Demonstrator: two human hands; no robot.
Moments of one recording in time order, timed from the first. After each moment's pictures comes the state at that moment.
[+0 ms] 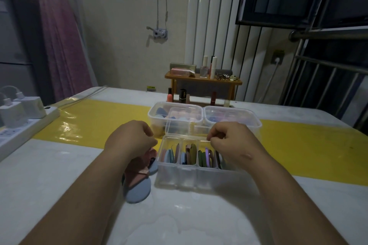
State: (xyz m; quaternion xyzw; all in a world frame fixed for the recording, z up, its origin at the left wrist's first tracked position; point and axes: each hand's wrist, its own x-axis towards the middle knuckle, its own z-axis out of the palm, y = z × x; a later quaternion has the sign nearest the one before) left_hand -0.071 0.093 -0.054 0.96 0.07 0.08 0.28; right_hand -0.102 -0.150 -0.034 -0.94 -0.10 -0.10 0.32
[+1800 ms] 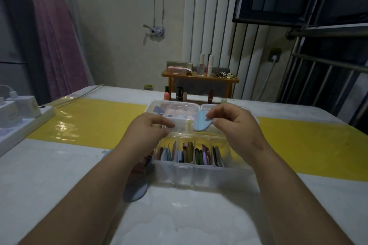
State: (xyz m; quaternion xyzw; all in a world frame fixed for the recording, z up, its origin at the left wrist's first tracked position) left_hand -0.088 0.057 -0.044 0.85 -0.04 0.13 0.51; right_hand -0.100 -0.153 -0.026 -0.81 -0.14 -0.18 0.53
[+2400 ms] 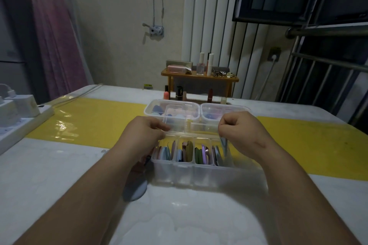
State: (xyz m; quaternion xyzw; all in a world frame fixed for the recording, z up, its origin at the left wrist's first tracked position) left_hand -0.083 0.061 -0.049 0.87 0.02 0.08 0.49; right_hand -0.099 -0.169 -0.022 -0.91 -0.10 -0.13 0.37
